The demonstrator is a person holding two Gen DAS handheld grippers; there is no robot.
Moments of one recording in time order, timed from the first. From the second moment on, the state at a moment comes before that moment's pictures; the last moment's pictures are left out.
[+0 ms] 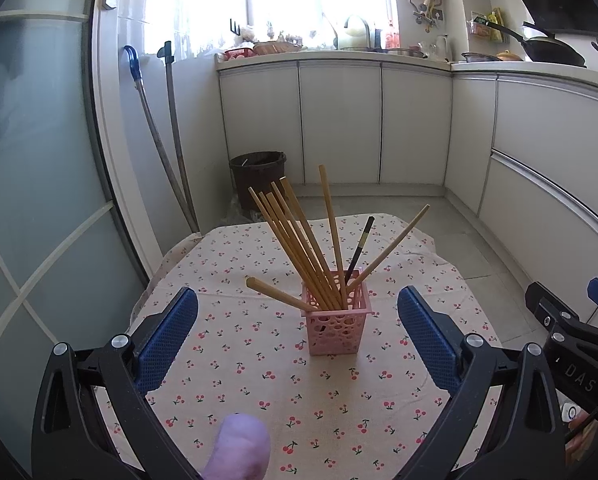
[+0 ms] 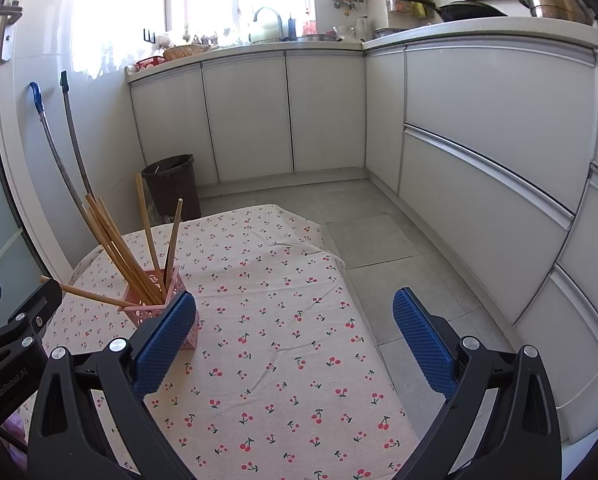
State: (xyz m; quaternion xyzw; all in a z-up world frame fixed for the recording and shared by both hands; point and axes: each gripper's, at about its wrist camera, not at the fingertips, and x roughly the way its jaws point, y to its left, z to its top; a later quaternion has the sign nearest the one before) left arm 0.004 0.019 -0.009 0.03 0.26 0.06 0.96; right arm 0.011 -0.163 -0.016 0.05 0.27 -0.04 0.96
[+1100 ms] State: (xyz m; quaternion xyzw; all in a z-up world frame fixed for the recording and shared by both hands) left arm 0.007 0.021 -0.012 0.03 0.27 0.07 0.96; right arm 0.011 -0.162 -0.017 0.05 0.28 -0.04 0.96
